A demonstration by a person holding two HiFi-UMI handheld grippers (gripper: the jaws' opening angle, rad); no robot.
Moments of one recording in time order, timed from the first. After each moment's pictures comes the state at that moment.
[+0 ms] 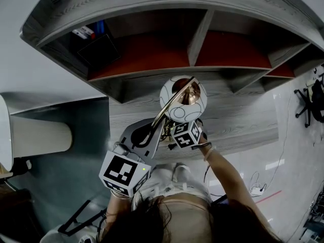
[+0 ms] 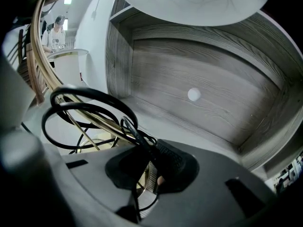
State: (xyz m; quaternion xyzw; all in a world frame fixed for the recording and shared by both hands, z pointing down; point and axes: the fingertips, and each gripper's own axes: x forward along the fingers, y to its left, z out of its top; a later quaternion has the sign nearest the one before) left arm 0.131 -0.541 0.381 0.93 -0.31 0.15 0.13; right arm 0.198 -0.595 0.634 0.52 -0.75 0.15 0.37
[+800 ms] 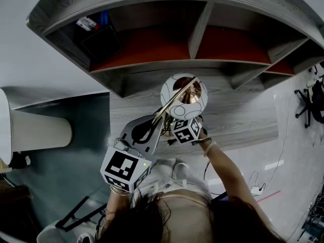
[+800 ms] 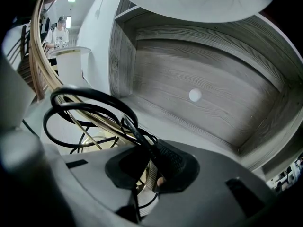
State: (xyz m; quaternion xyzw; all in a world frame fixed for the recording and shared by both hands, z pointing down) left arm 0.127 -0.527 0.388 0.93 -0.31 0.15 0.12; right arm 0.197 -0.591 0.634 0.52 -0.76 0.13 0.37
